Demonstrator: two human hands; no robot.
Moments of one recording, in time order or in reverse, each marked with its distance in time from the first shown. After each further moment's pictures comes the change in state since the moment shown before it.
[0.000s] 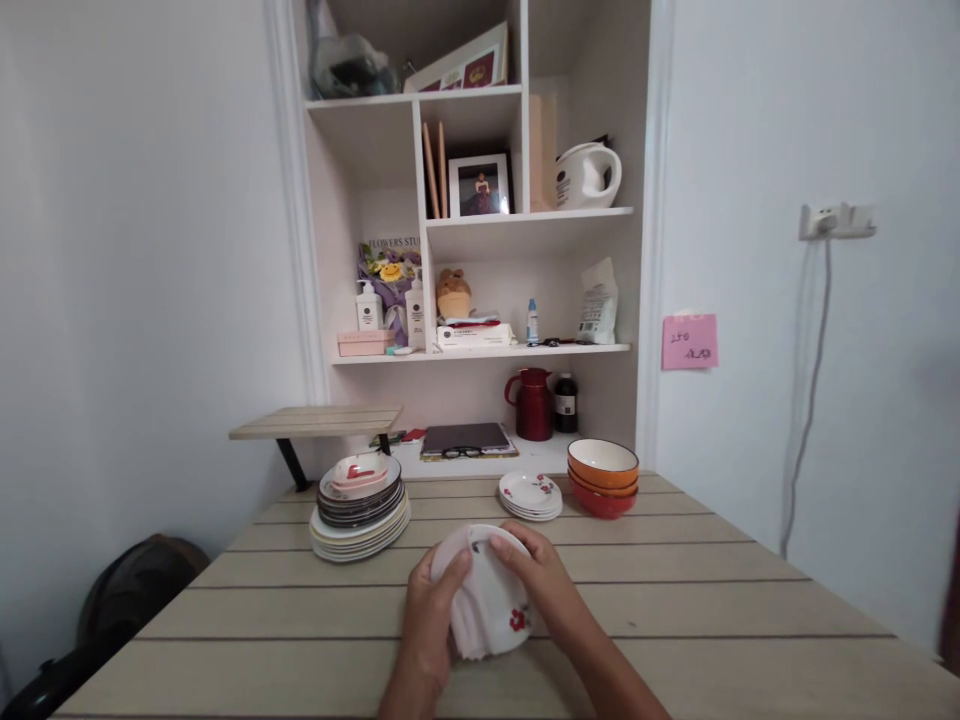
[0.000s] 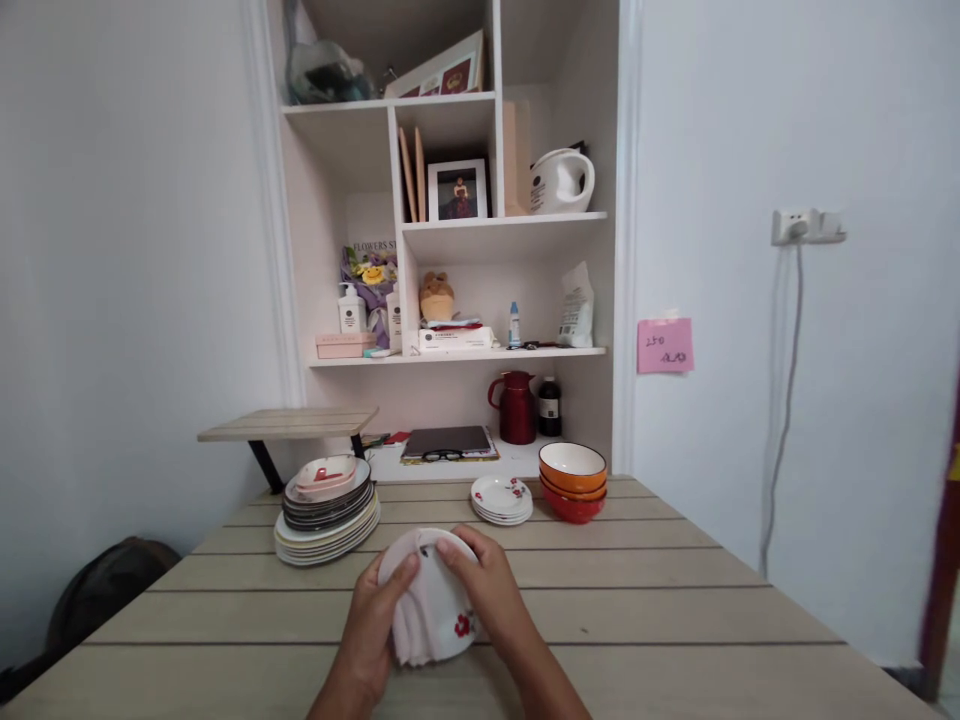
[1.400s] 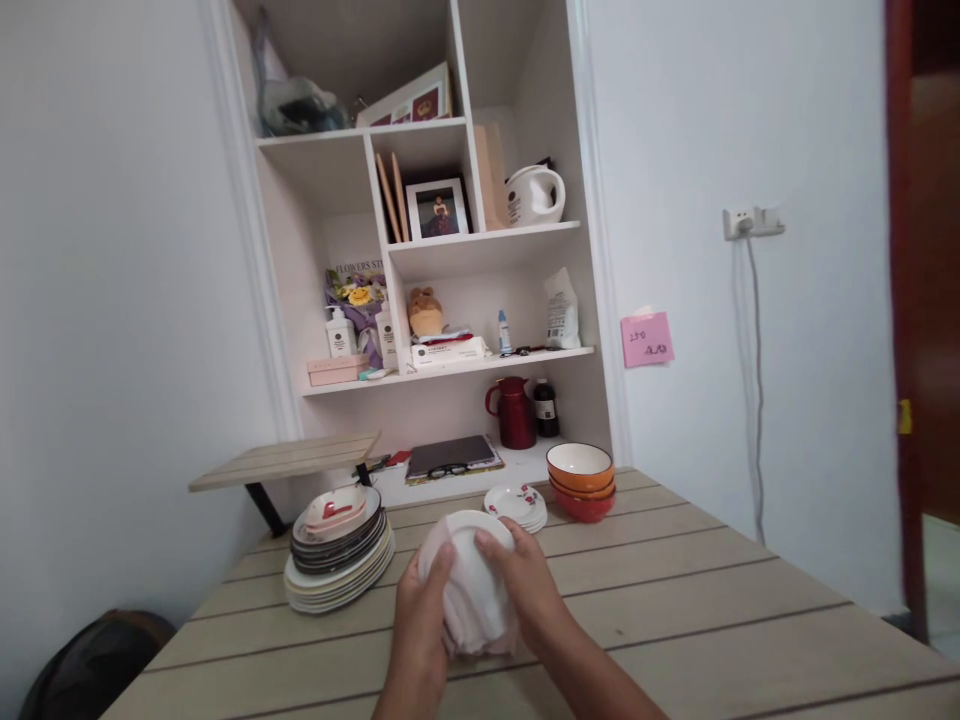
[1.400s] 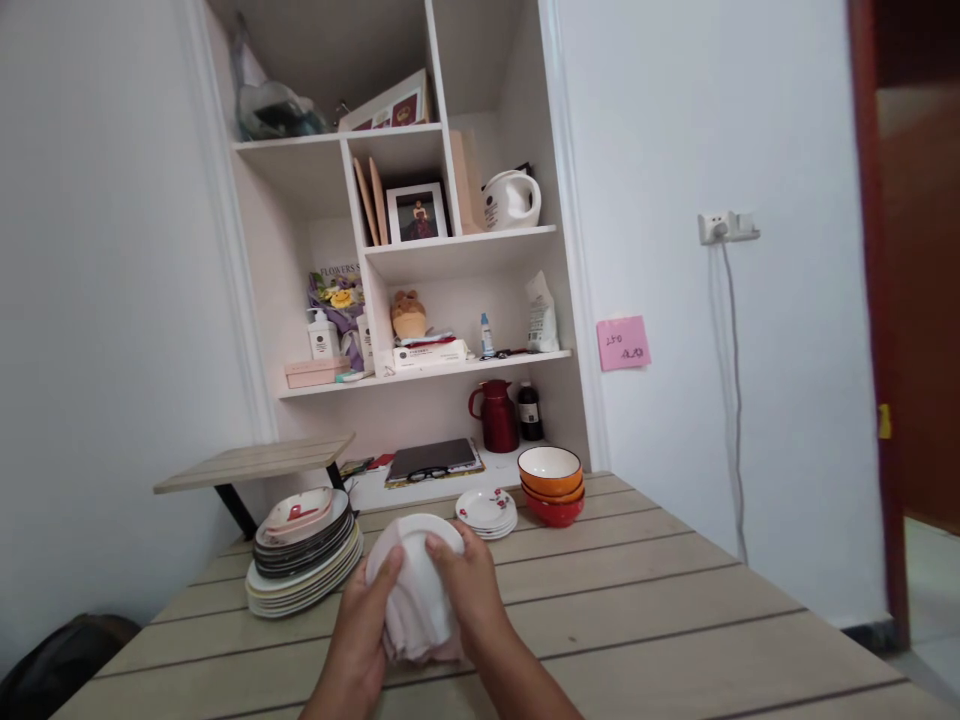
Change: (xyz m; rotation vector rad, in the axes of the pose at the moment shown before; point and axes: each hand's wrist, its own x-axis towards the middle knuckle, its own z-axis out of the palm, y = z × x) left_hand 0.016 0.018 0.034 0.014 0.088 0.000; right_hand 0.020 -0.008 0.011 0.316 0.287 0.074
